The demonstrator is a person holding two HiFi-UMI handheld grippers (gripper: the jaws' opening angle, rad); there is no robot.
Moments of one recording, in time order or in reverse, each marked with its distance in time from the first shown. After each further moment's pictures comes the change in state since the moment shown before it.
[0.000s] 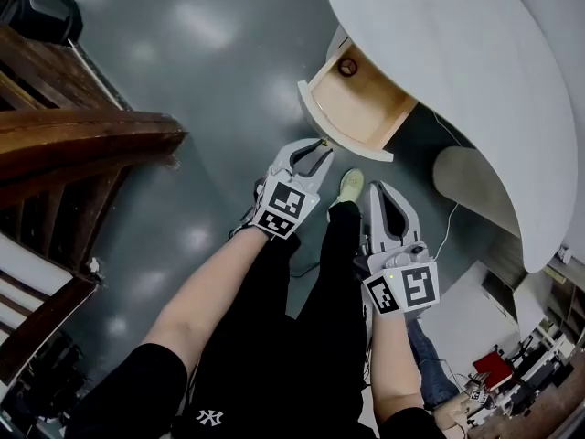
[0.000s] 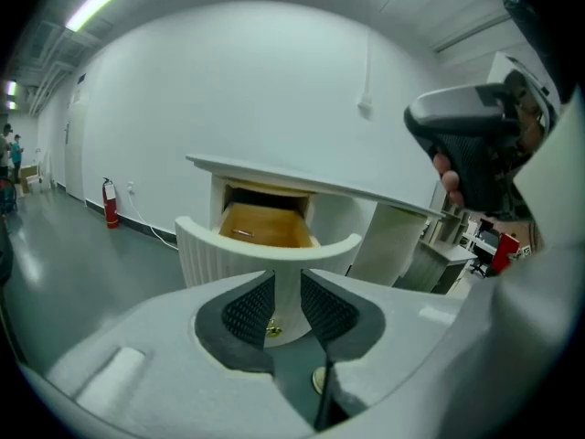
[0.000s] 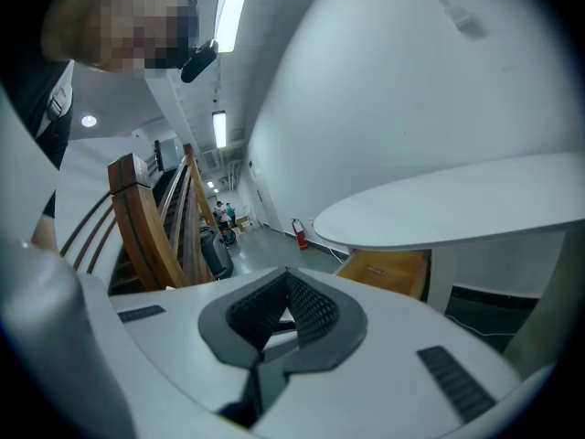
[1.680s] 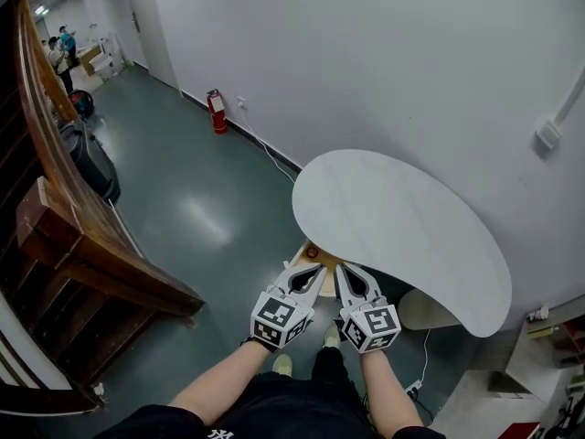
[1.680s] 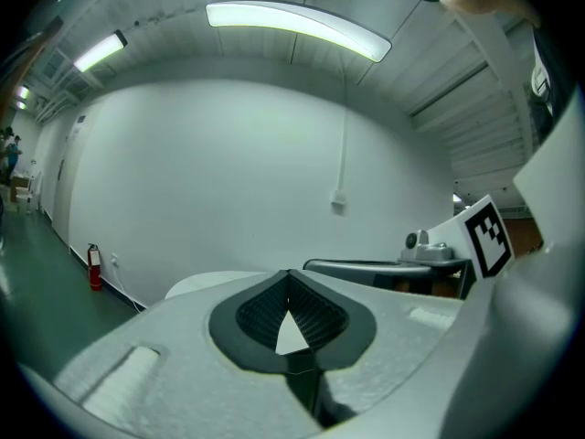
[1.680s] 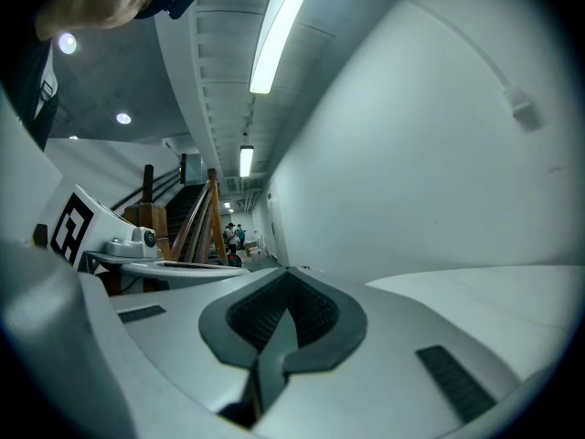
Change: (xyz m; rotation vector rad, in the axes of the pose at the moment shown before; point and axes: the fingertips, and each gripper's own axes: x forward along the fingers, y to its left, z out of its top) left arm -0.222 -0.106 0.346 0.021 -0.363 -0.071; right arm -0.077 0.101 0.246 -0.192 -0.201 0.038
